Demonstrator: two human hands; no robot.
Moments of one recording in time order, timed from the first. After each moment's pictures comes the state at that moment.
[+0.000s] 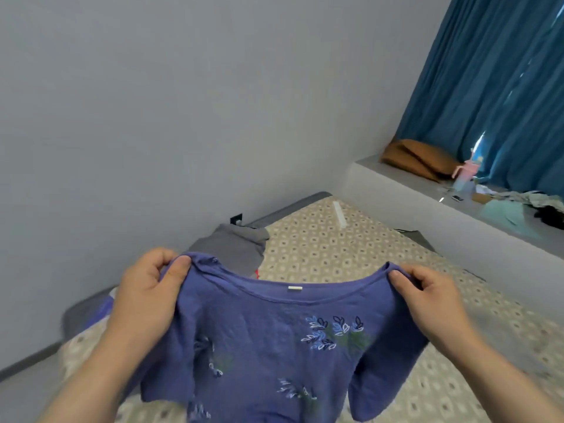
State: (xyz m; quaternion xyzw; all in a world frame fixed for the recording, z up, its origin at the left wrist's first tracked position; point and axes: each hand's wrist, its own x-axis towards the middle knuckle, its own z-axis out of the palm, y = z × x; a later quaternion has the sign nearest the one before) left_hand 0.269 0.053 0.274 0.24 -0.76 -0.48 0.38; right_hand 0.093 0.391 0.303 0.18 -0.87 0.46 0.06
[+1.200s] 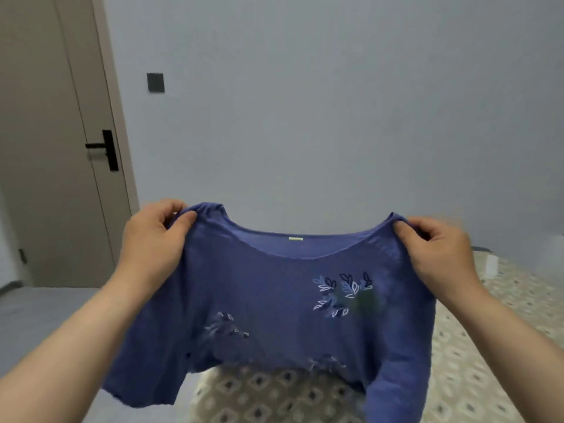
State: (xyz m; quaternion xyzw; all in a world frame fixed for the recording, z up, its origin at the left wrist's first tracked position) left_hand 0.536 0.423 0.218 0.40 -0.69 -0.10 0.60; right_hand 0.180 0.564 0.210 0.52 -0.61 0.59 0.06
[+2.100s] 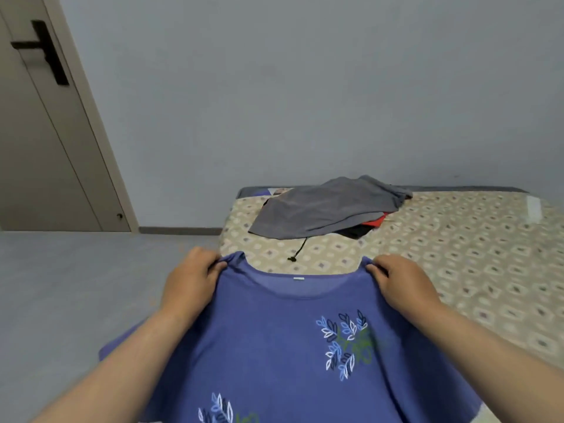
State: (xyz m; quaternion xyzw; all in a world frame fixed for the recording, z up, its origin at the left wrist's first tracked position) left_hand 0.502 0.235 -0.053 0.52 -0.79 -0.11 0.32; right_hand 0.147 0.381 -0.039 0.56 -0.80 0.22 0.01
